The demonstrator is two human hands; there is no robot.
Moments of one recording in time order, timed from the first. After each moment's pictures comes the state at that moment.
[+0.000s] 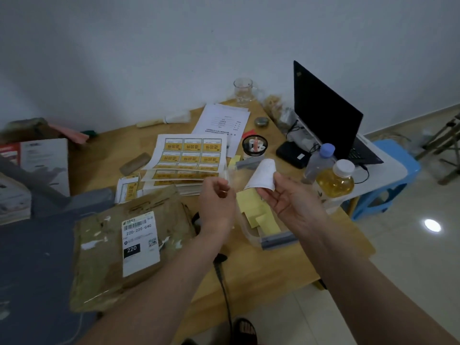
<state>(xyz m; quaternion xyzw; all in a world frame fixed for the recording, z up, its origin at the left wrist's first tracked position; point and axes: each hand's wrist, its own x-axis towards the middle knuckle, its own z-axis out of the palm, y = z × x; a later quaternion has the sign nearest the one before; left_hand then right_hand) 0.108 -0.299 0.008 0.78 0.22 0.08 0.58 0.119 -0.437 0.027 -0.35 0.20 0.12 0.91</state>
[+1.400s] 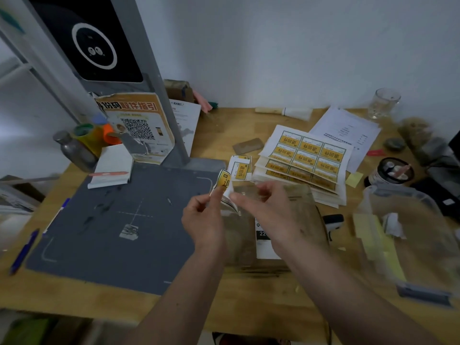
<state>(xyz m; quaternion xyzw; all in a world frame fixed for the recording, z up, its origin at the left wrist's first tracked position) 0.012 -0.041 0.010 0.50 0.49 0.29 0.65 0.060 -0.130 0.028 -0.75 -0.02 0.22 0.62</state>
